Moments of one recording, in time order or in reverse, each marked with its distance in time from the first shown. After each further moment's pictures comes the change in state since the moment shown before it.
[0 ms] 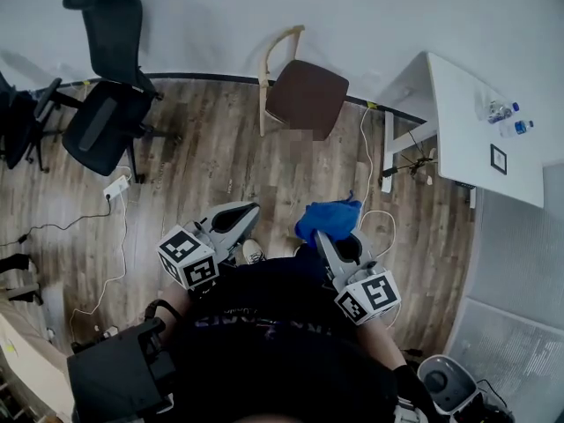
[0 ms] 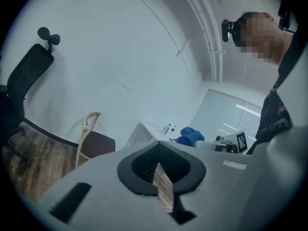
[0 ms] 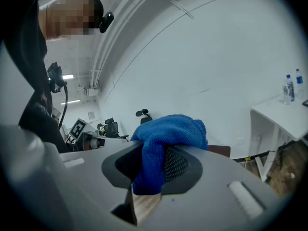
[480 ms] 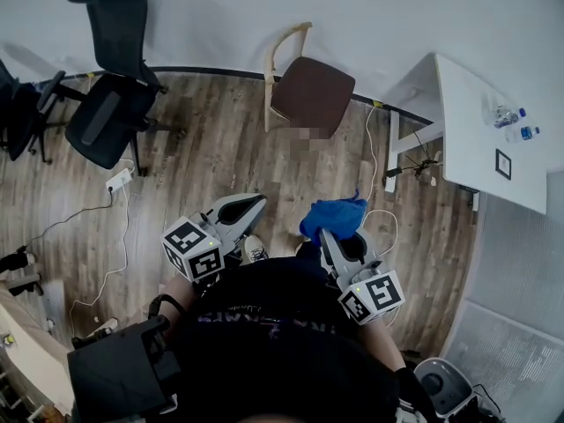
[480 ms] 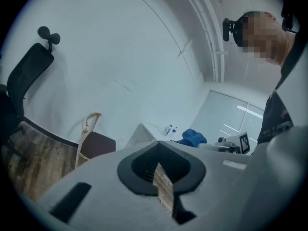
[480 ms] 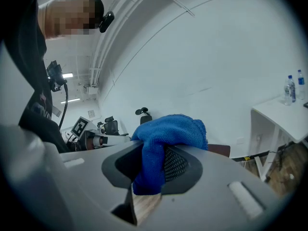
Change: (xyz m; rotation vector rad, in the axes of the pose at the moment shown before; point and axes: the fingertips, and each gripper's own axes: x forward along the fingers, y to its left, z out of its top) left arm 0.017 0.004 0.009 -0.002 0.001 0.004; right arm 0.003 -0.009 0.004 0.002 0.024 -0.001
